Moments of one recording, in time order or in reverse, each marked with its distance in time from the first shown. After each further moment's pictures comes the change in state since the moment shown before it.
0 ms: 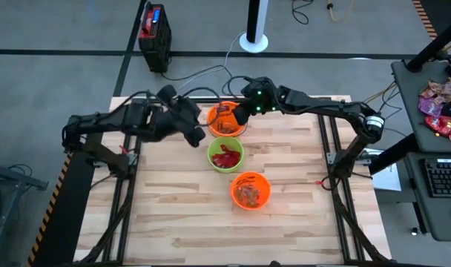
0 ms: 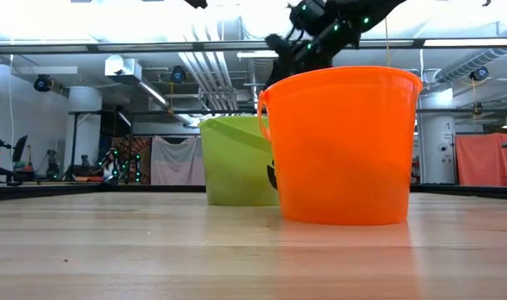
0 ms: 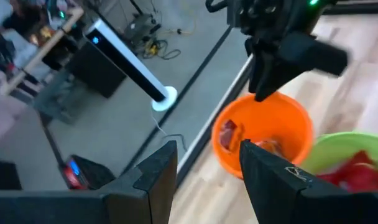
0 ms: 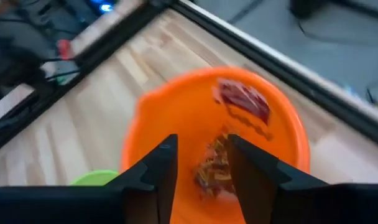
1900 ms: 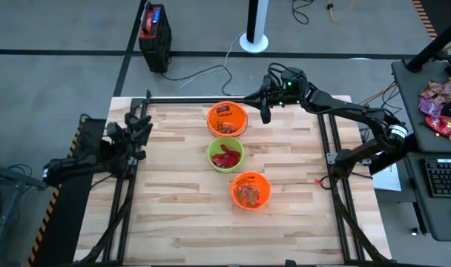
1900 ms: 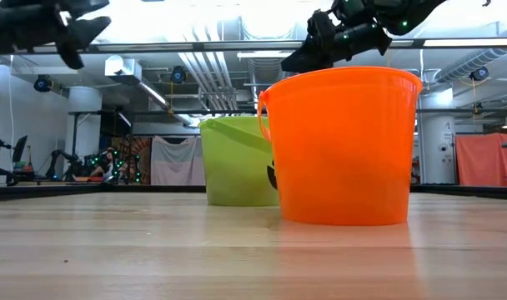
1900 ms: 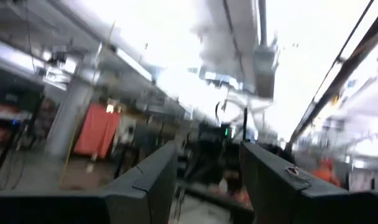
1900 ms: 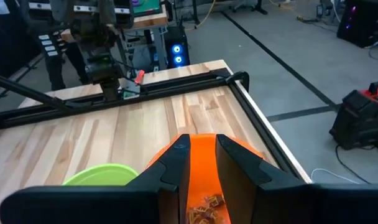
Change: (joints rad) left arm 0.198 -1.411 -1.635 1.608 0.553 0.034; right arm -0.161 -0.240 -0.242 0.327 -0.384 -0.421
